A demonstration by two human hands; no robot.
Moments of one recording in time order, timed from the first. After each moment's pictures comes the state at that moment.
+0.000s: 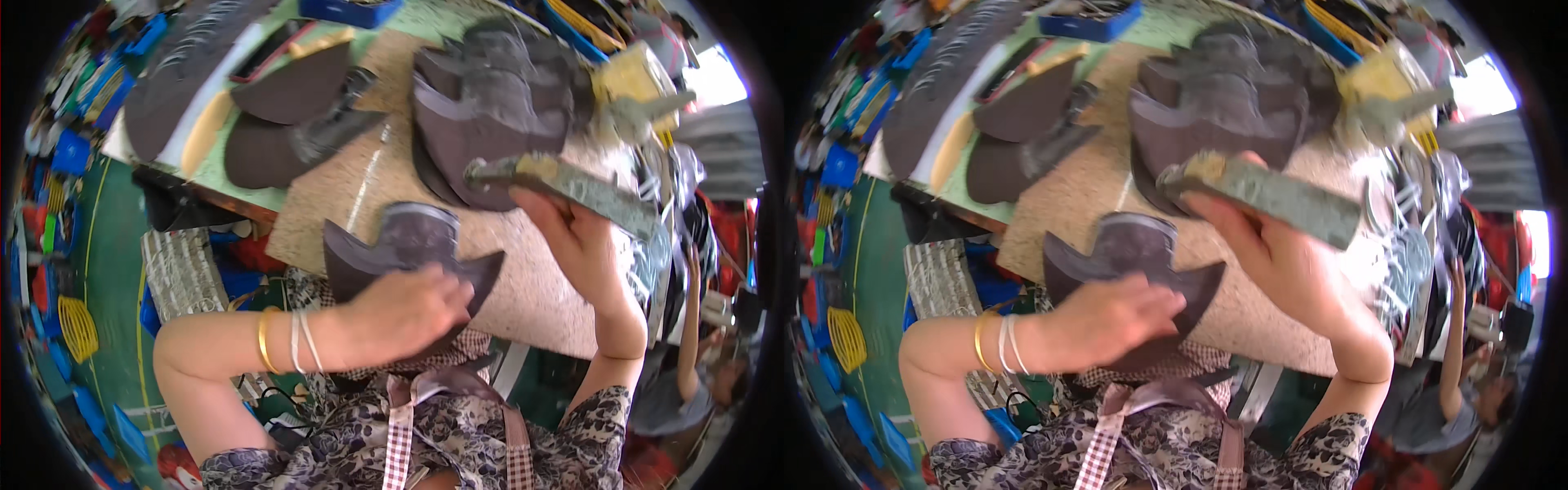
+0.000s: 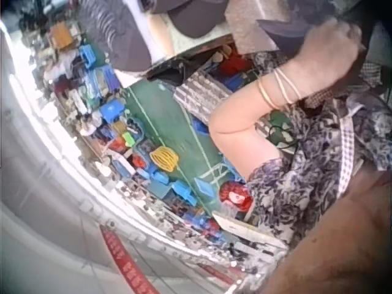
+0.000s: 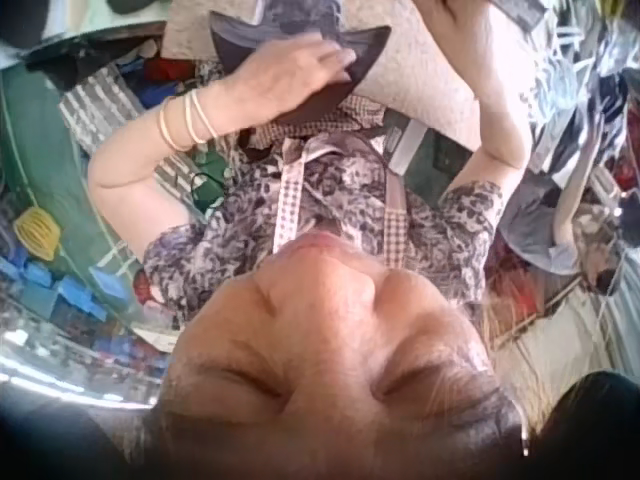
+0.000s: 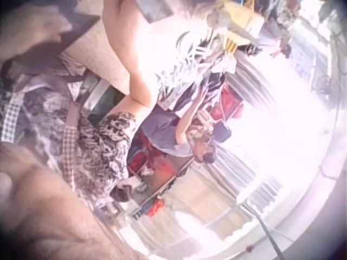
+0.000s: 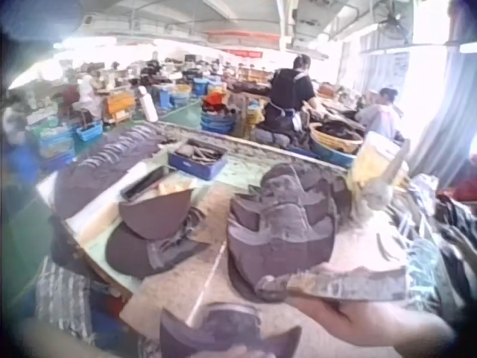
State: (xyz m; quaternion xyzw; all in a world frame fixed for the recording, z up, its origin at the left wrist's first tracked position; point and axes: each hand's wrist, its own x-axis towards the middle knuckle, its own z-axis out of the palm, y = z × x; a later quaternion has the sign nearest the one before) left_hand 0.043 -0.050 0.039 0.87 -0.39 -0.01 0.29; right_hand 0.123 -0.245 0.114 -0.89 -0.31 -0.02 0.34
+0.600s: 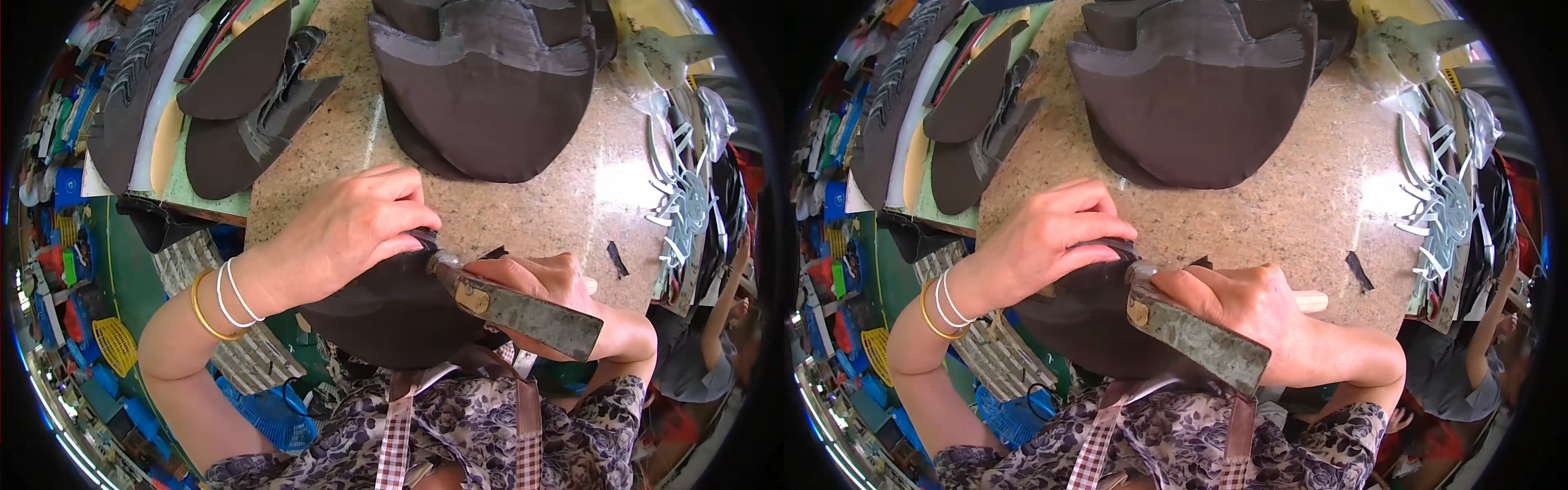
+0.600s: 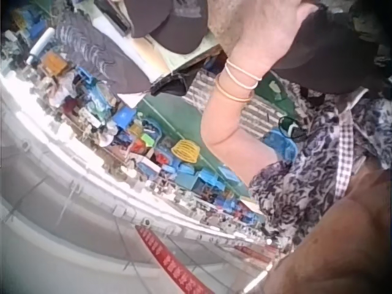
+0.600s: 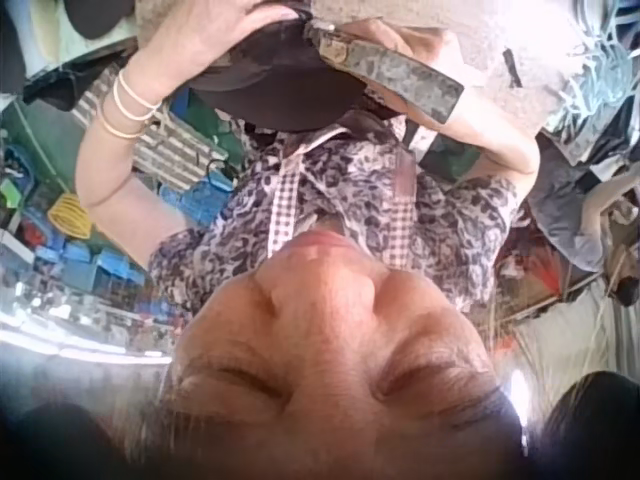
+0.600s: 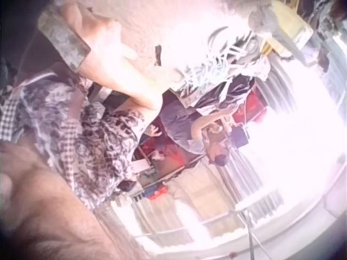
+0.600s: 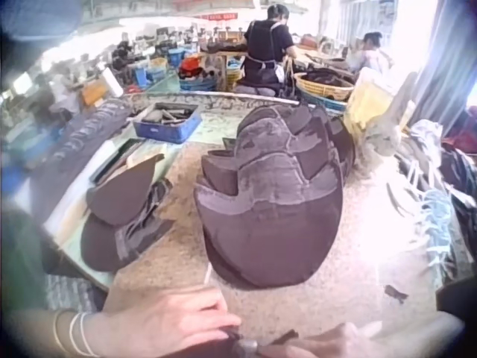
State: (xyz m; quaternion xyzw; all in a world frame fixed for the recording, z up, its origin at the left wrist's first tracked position) left_hand 0.119 -0.019 0.034 0.84 -0.36 -0.11 0.38; right_hand 0.093 -0.266 0.066 -0.83 -0.39 0.21 0.35
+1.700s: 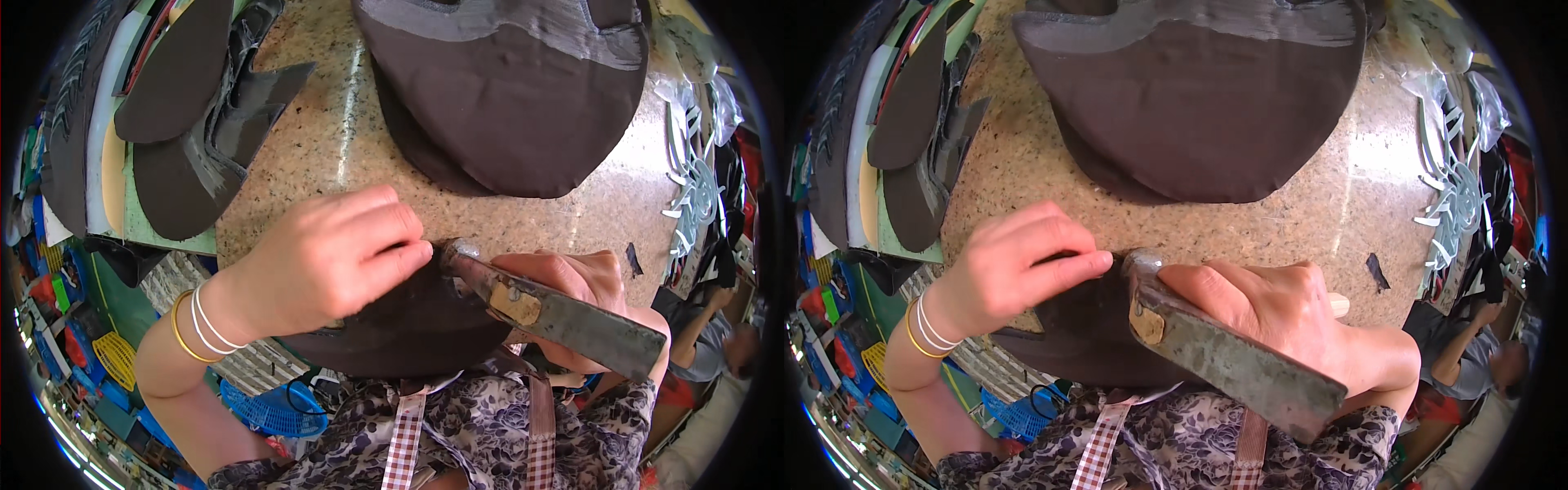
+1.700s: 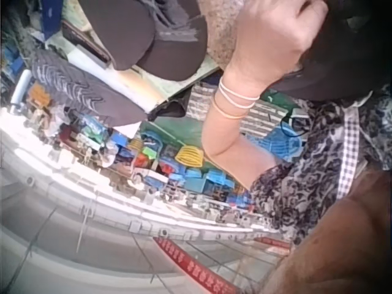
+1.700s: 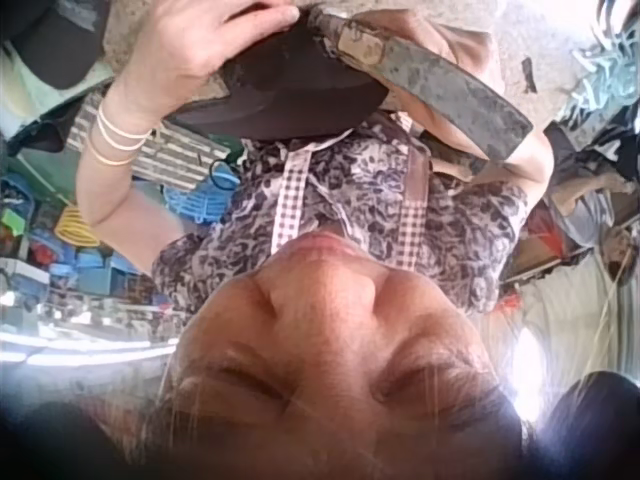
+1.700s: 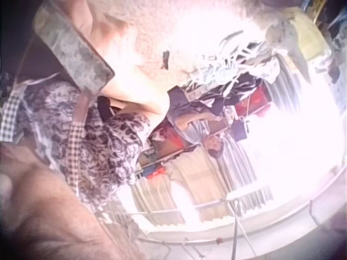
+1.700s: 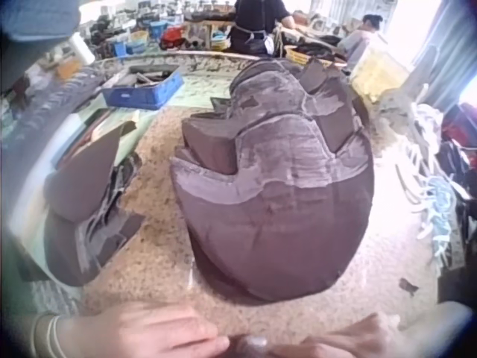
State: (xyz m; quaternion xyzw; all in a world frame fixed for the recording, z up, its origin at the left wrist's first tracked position) left_hand 0.136 0.002 0.007 0.80 -0.46 0.00 0.39; right_hand 0.110 -0.244 0.066 -0.88 -0.27 0.20 0.34
